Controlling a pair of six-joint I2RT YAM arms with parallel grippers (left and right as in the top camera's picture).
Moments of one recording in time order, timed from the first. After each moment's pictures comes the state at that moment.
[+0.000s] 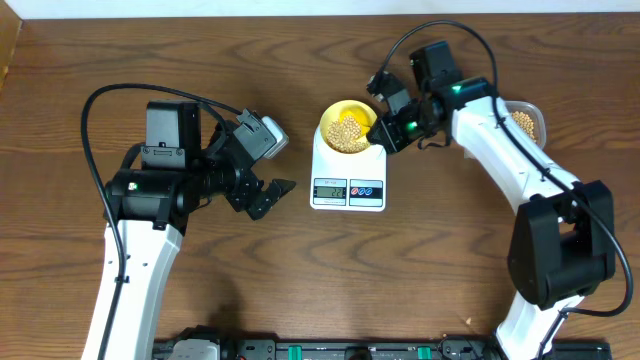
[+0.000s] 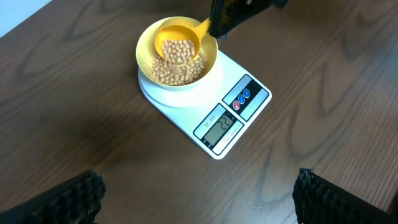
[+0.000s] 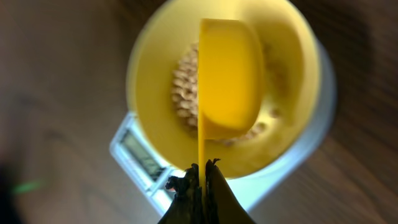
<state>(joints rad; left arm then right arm) -0.09 1.22 1.18 -0.93 0.58 0.66 0.33 1.93 1.51 -0.75 -0.52 -0.18</state>
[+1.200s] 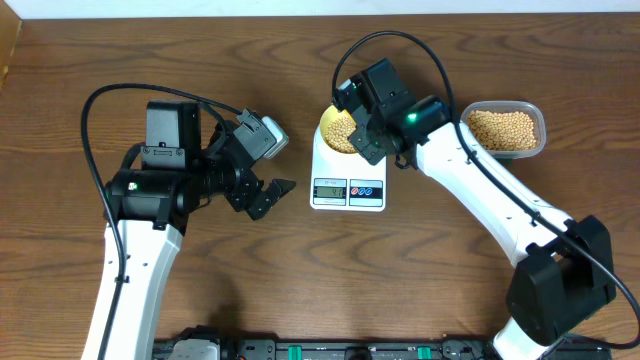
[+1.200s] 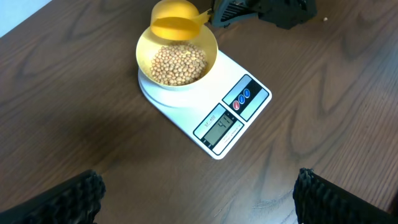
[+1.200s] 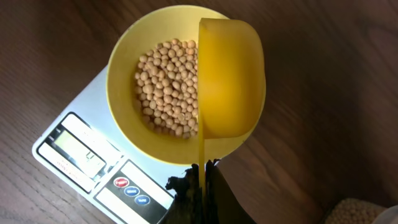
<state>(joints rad) -0.09 1.22 1.18 -0.93 0.58 0.66 0.56 1.82 1.52 -0.78 0.07 -0.22</state>
